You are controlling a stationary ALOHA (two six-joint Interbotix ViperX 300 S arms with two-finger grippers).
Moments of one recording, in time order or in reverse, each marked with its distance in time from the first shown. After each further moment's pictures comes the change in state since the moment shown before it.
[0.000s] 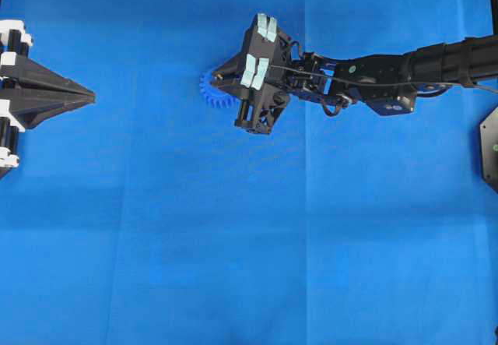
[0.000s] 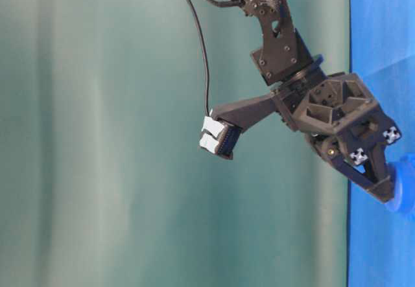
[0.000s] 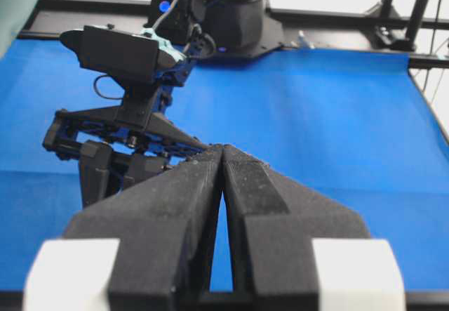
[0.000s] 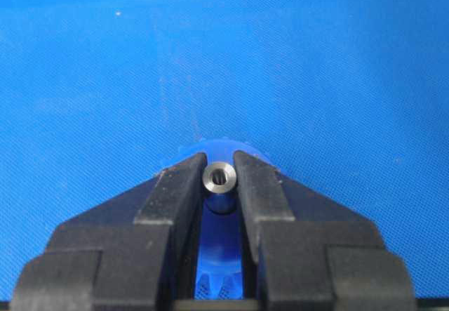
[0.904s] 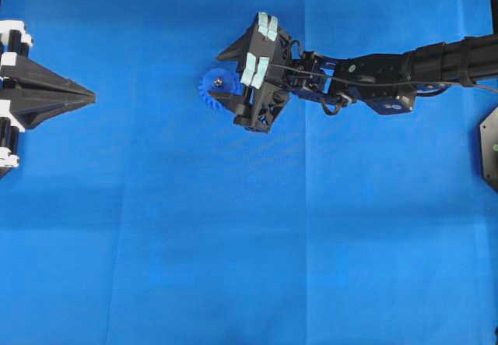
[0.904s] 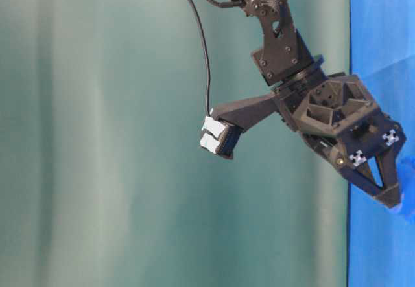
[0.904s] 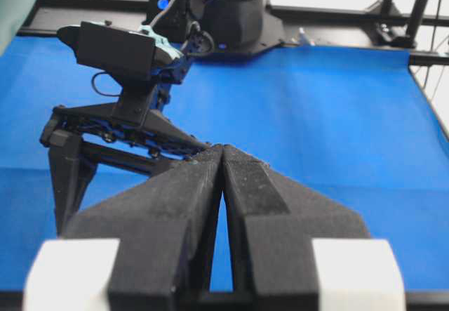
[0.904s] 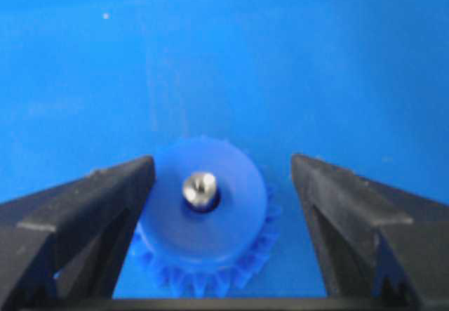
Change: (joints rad) left arm 0.000 0.000 0.000 0.000 0.011 0.002; right arm 0.000 0.002 -0.002 0.002 -0.002 0.002
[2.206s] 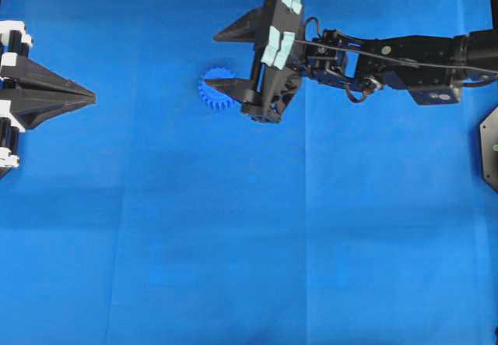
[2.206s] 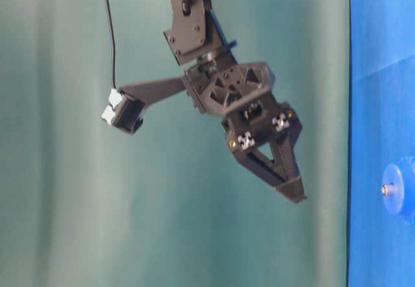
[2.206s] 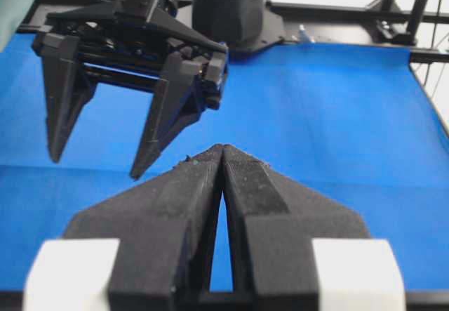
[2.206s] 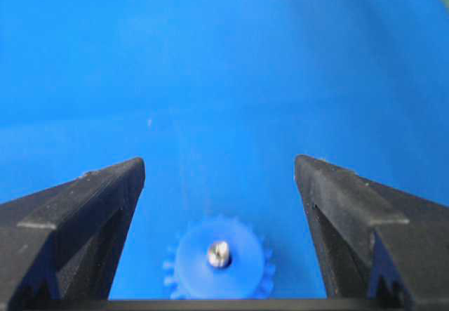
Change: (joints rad) left arm 0.000 0.000 0.000 0.000 0.003 0.000; right arm 0.011 -0.241 0.031 -0.002 0.109 0.002
